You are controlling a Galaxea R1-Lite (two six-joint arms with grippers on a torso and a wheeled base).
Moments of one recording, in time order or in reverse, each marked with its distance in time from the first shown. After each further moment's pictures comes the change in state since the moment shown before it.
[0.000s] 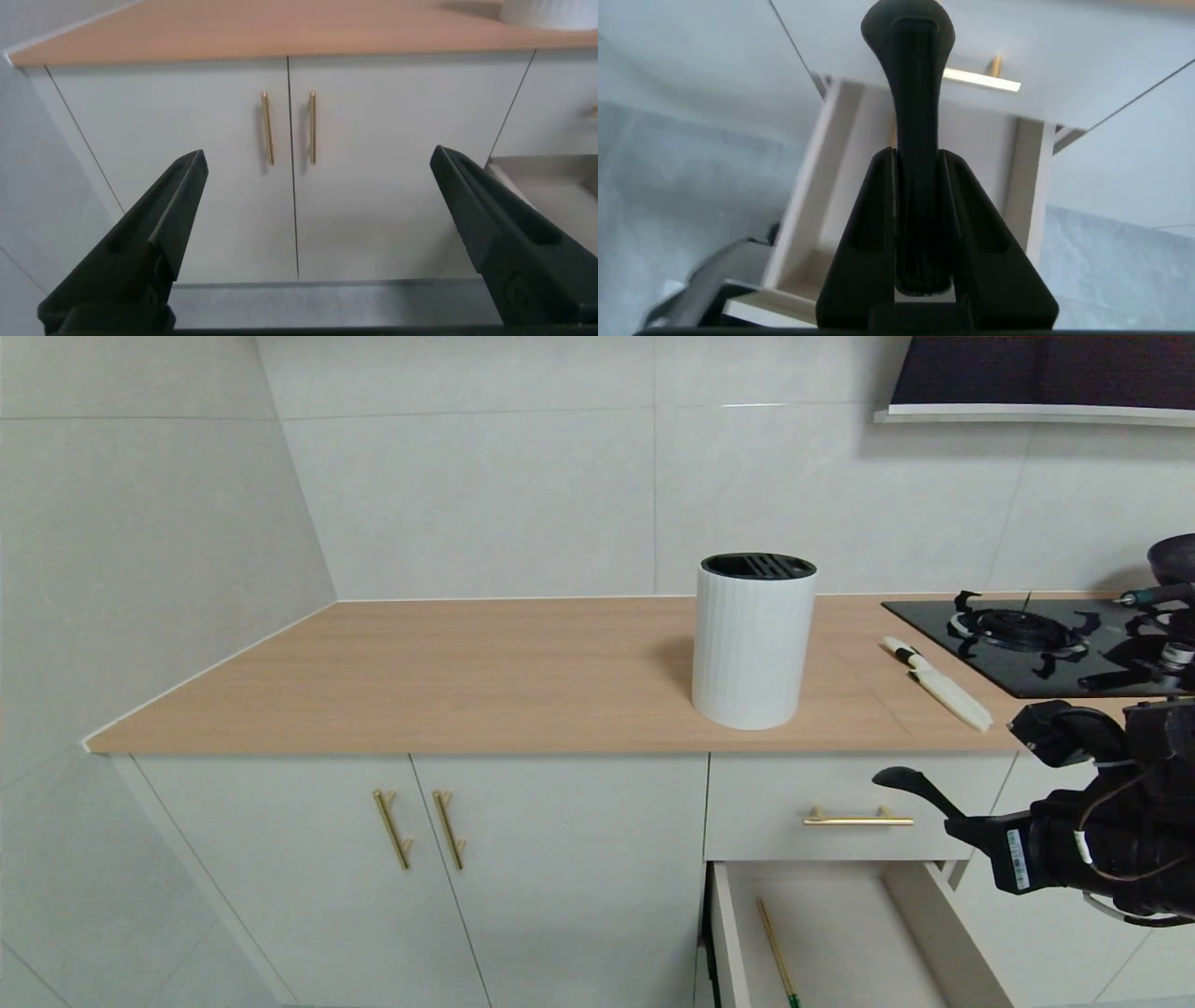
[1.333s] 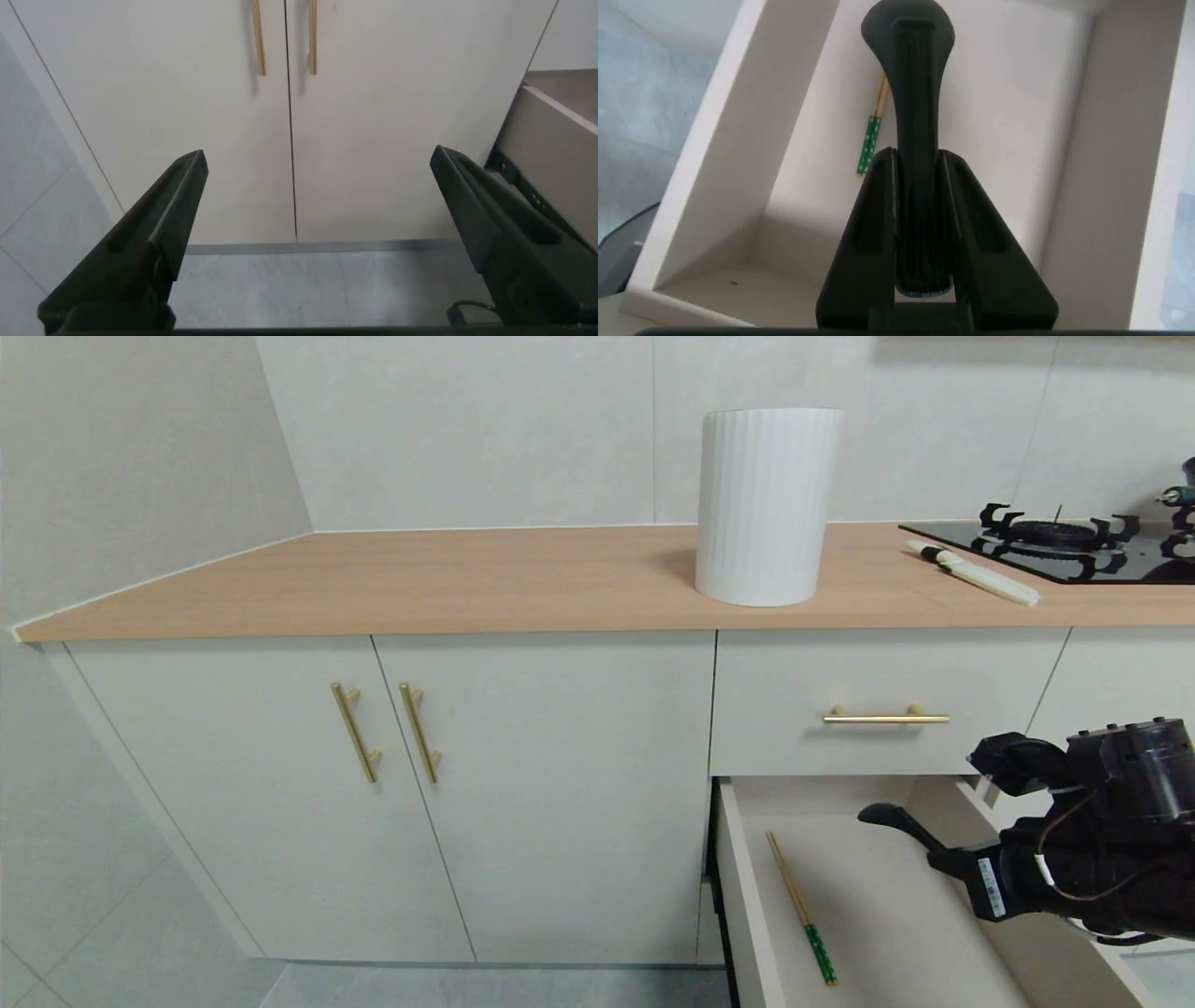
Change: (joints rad) left arm 0.000 0.000 0.000 0.000 0.000 0.000; right arm 0.021 0.090 0.020 -0.002 -0.002 -0.016
